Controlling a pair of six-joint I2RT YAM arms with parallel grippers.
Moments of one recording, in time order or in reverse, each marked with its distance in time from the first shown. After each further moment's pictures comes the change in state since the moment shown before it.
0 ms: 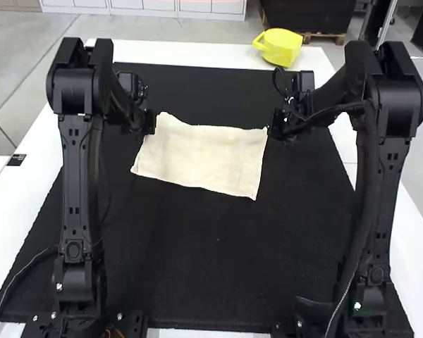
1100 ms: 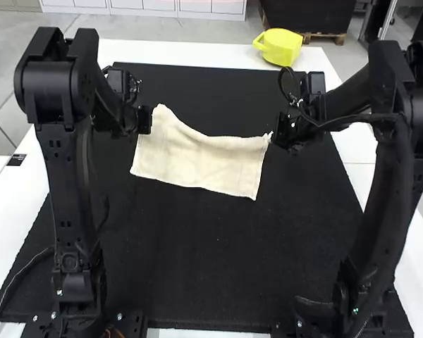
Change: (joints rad) left arm 0.007 -0.282 -0.320 0.134 0.042 -0.014; right arm -0.002 -0.242 -0.208 -0.077 -0.100 0.003
